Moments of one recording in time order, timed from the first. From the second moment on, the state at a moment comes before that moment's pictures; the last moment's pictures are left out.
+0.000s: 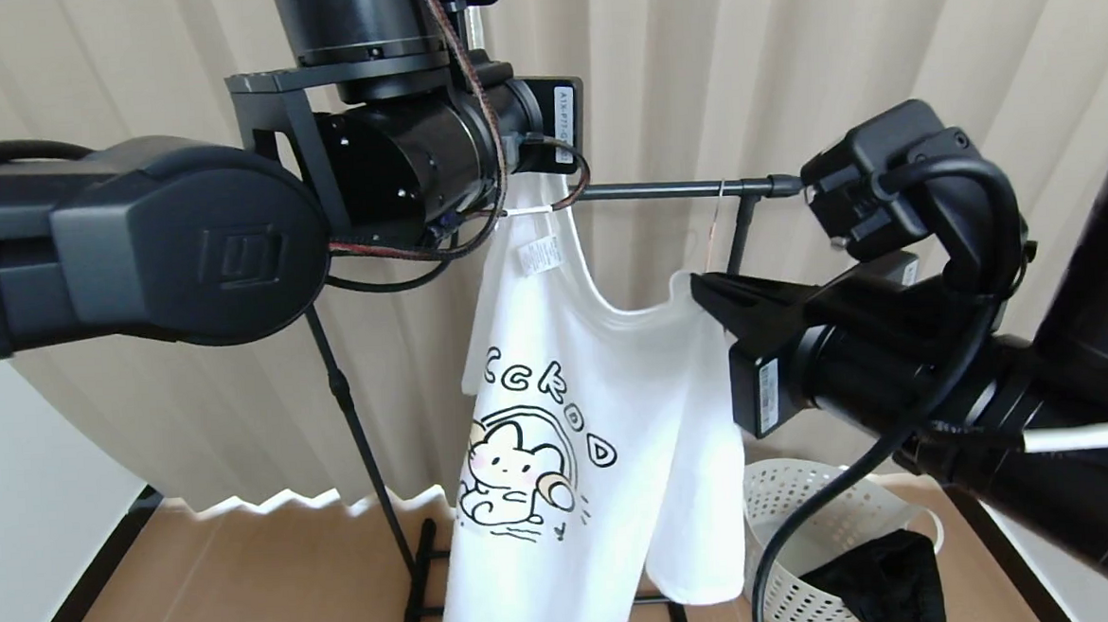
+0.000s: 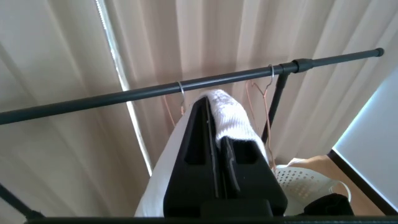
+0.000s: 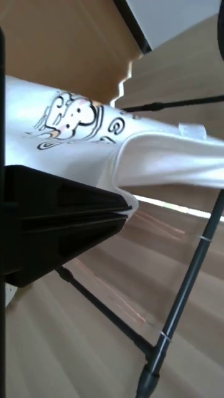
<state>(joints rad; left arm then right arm) -0.73 1.88 -1.65 -0.30 0.35 0.09 0.95 1.52 -0.85 -0.60 -0.49 -0.14</state>
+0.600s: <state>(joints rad) -0.73 1.91 -1.62 -0.33 0.20 0.08 1.12 1.65 -0.88 -0.72 -0.49 0.00</state>
